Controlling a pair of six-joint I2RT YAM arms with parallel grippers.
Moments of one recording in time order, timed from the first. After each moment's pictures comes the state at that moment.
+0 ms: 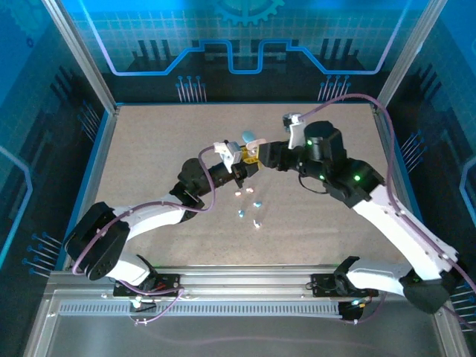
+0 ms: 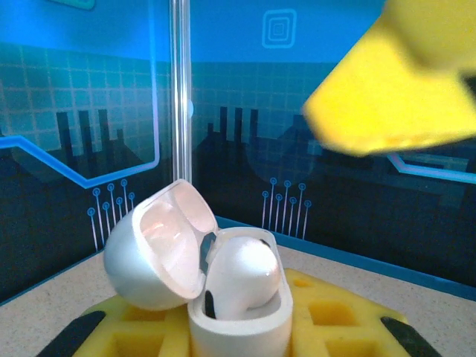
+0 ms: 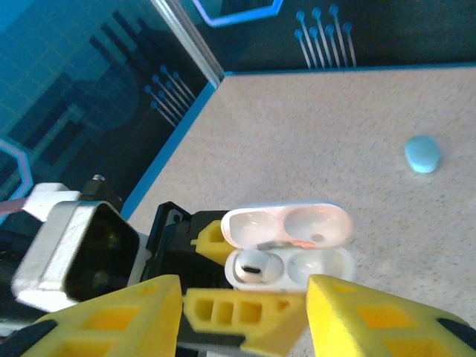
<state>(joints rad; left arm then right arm) -0.66 1.46 0.73 0.92 0.33 -0.10 0.68 1.12 1.34 -0.61 -0.07 0.49</state>
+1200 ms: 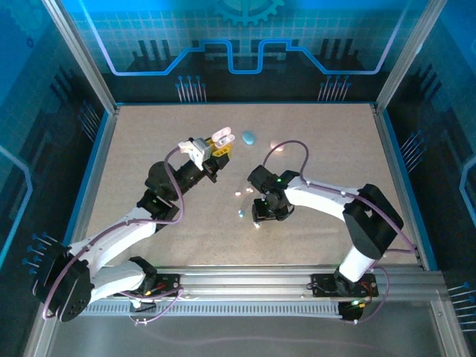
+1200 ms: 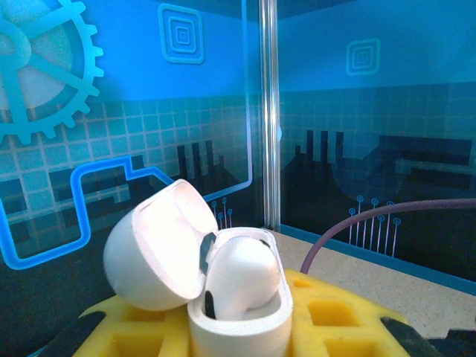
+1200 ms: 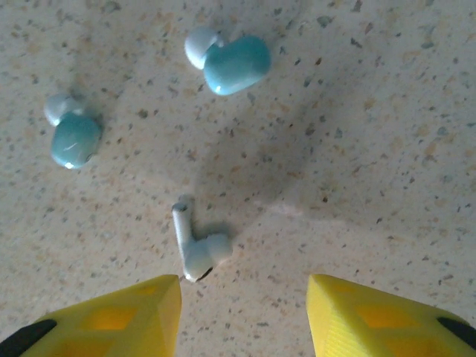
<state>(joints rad) -0.54 1.12 0.64 0.70 0.22 0.00 0.77 1.68 1.08 -0.81 -0.06 0.66</state>
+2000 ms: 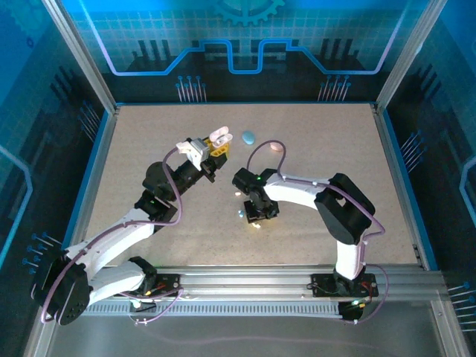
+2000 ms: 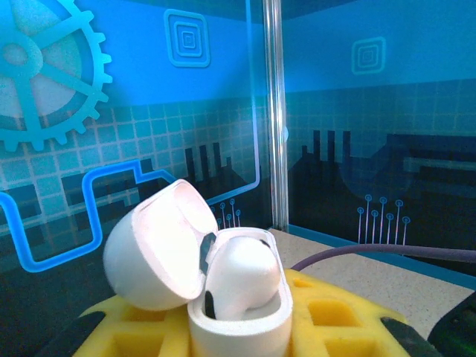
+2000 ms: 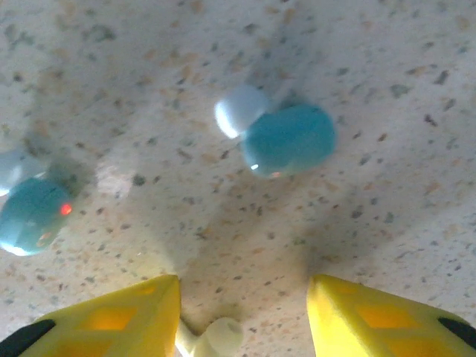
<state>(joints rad) -0.53 1.09 0.64 0.67 0.21 0.03 0.83 1.88 1.23 -0.87 0.03 0.60</state>
